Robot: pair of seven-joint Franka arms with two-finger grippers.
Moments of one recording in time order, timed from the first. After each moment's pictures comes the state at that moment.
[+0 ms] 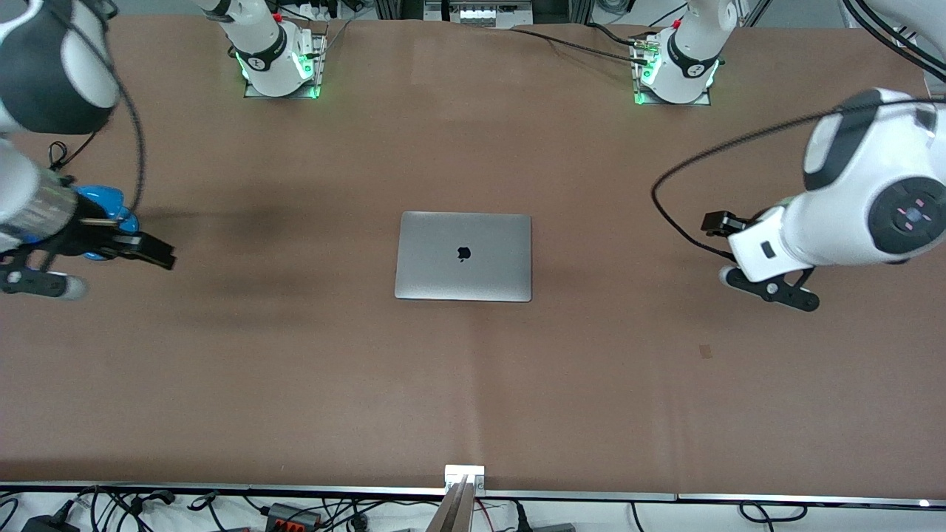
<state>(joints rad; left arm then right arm) 0.22 0.41 -0.55 -1.36 0.24 1.41 -0.01 0.09 0.28 -0.07 -1.38 0.01 1.68 0.16</state>
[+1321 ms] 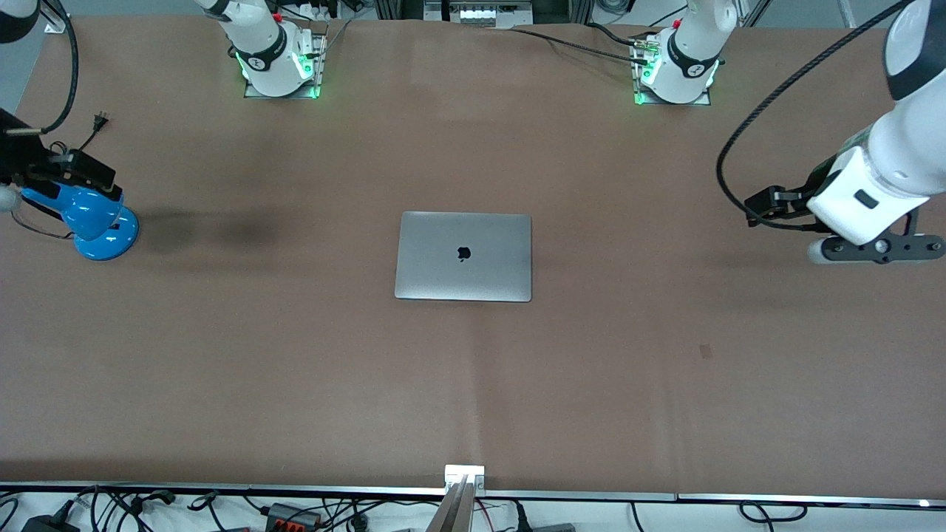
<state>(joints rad) 0.08 0.25 -0.26 -1.29 0.09 1.41 -0.22 0.00 -0.04 -0.05 -1.72 0.00 1.69 -0.02</state>
